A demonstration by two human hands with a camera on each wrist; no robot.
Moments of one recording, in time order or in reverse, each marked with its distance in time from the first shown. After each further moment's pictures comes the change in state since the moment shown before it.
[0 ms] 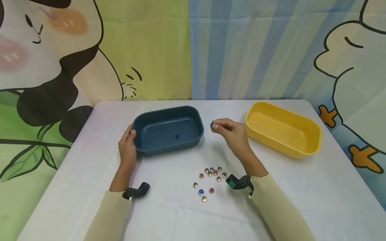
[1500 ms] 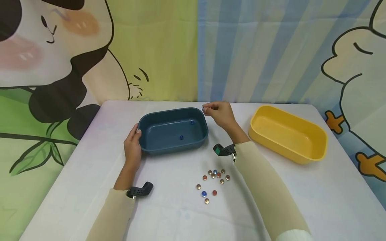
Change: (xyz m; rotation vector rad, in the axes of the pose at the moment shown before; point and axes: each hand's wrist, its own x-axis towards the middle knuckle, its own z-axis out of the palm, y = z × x) left_hand 0.002 -0.004 0.001 0.002 0.021 -0.011; right_hand 0.095 0.007 0.028 -0.303 -0.073 0.126
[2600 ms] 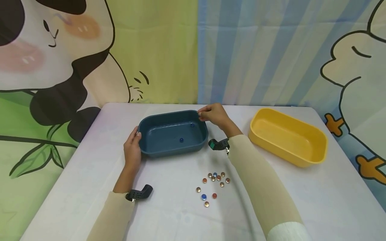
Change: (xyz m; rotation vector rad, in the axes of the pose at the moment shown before) left_hand -0.001 0.001 -0.001 -0.001 -0.004 0.011; right_hand 0.022 -0.003 0.010 0.018 -0.205 0.212
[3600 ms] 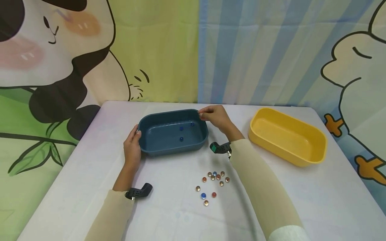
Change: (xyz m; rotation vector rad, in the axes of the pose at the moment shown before) left_hand -0.001 0.003 0.000 -0.020 -0.013 -0.008; right_hand -0.006 0.013 0.002 0.053 0.032 -0.042
